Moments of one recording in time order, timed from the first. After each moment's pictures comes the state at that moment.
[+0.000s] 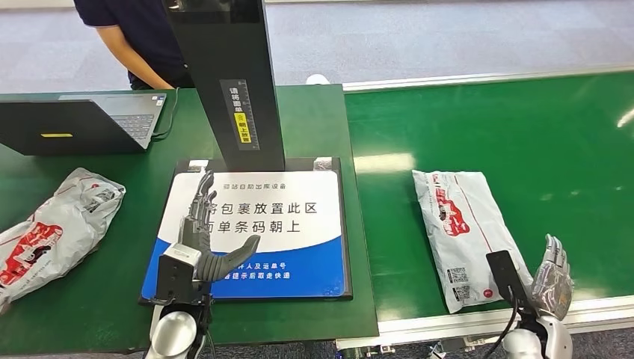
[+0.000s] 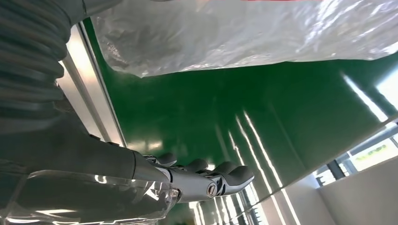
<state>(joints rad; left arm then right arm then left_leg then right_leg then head) 0.05 -0.21 -0.13 -1.45 -0.45 0.09 -0.48 -0.21 -0.08 -0.46 -1.03 0.94 -0.54 -0.25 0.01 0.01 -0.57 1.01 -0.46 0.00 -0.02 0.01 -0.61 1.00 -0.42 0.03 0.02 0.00</state>
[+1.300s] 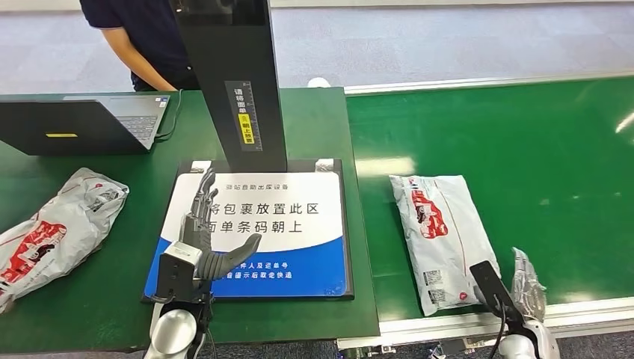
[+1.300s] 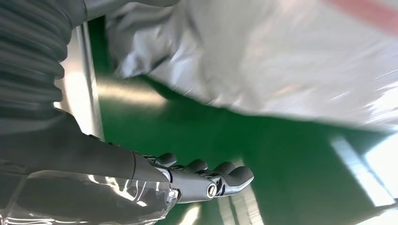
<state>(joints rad) 0.04 -0.21 -0.13 -1.45 -0.45 0.08 -0.48 -0.23 -0.09 -0.40 -0.88 0.92 -0.35 -0.35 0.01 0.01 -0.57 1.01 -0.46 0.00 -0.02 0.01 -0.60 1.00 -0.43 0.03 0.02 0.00</state>
